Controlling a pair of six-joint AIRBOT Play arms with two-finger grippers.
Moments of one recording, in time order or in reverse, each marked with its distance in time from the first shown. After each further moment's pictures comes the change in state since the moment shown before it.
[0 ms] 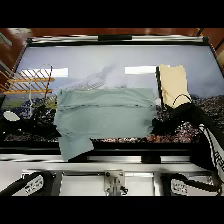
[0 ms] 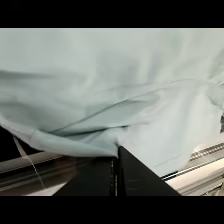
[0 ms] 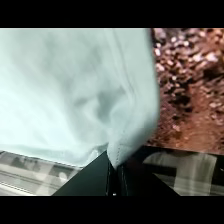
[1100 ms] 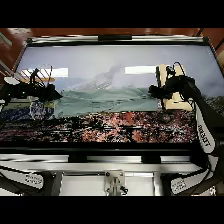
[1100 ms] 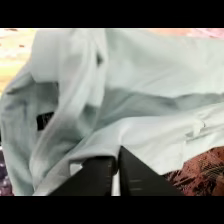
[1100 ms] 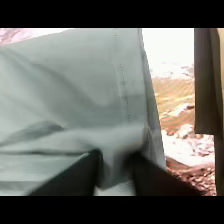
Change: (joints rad) left arm -0.013 -0.572 0.714 -0.215 0.122 -0.084; right arm 0.117 -0.309 0.581 -0.151 0.328 0.111
